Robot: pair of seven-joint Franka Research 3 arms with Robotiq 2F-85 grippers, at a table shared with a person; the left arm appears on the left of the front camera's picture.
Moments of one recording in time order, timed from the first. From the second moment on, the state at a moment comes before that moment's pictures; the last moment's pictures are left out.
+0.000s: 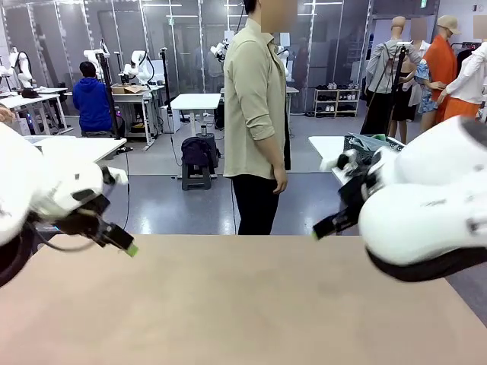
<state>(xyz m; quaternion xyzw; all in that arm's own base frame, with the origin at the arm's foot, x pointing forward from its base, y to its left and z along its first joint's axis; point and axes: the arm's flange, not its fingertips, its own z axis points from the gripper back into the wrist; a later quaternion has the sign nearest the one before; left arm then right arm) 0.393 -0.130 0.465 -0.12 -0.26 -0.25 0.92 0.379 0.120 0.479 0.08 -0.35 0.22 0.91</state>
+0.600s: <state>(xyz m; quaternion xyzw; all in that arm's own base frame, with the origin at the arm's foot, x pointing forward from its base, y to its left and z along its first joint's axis) 0.360 -0.008 0.561 -0.36 -0.30 -0.23 0.85 0.308 0.000 0.595 0.41 -0.39 0.05 0.82</state>
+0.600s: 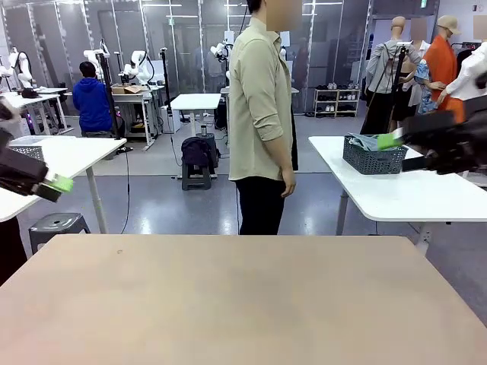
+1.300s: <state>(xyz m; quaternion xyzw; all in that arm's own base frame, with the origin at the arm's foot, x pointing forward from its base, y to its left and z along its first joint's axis) 0.311 0.098 0.558 -0.53 -0.31 -0.16 0.77 0.248 -0.068 0.568 0.54 -0.17 -0.08 0.82</state>
